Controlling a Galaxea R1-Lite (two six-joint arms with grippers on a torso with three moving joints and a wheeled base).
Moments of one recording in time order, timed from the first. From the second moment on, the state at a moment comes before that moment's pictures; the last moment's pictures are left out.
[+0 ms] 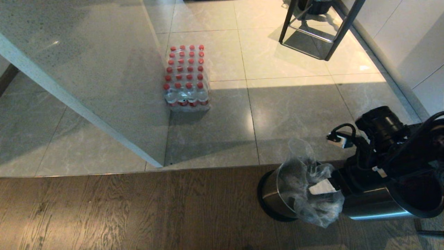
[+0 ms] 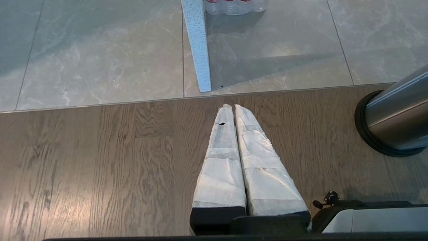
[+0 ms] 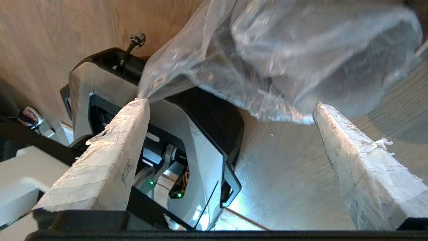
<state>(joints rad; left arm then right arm) 0.00 0.00 0.00 0.00 0.00 0.00 0.20 1.71 -1.00 0.34 0.30 -0.11</state>
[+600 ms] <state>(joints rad) 0.00 0.00 0.00 0.00 0.00 0.00 0.20 1.79 -1.12 0.32 0.29 -0.11</state>
